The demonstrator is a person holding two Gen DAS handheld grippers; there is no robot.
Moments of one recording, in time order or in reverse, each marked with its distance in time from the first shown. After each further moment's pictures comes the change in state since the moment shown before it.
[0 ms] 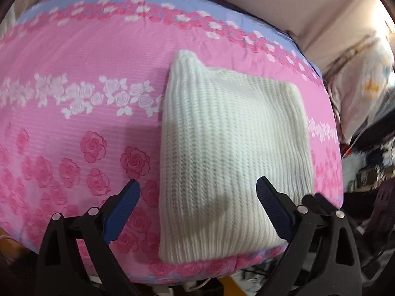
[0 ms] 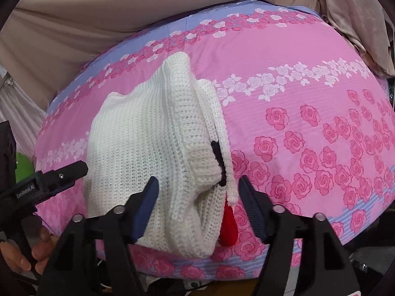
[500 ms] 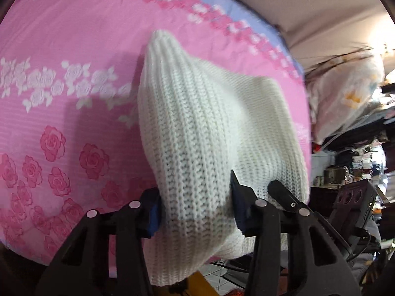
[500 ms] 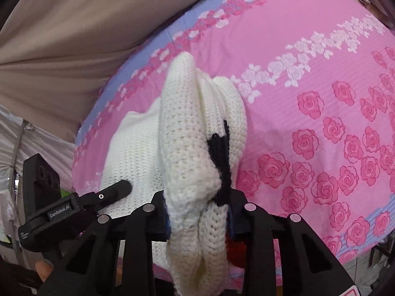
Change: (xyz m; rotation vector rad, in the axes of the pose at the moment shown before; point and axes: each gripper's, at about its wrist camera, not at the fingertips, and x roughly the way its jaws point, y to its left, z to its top) left arm -0.009 -0.021 0.024 -0.032 0.114 -0.223; right arm 0.002 -0.004 0.025 0.215 0.002 0.259
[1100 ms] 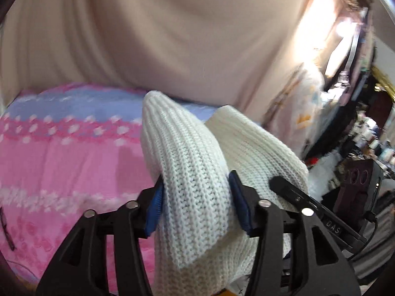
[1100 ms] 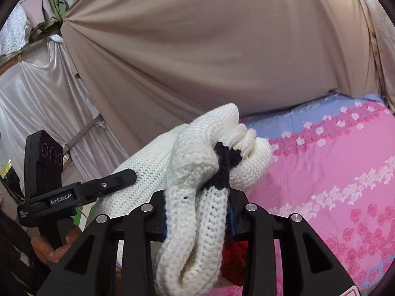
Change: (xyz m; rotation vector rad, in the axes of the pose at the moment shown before) left arm -0.237 -0.010 0.008 0.330 -0.422 0.037; right arm -0.095 0.184 -0.013 -0.380 -0.314 0.228
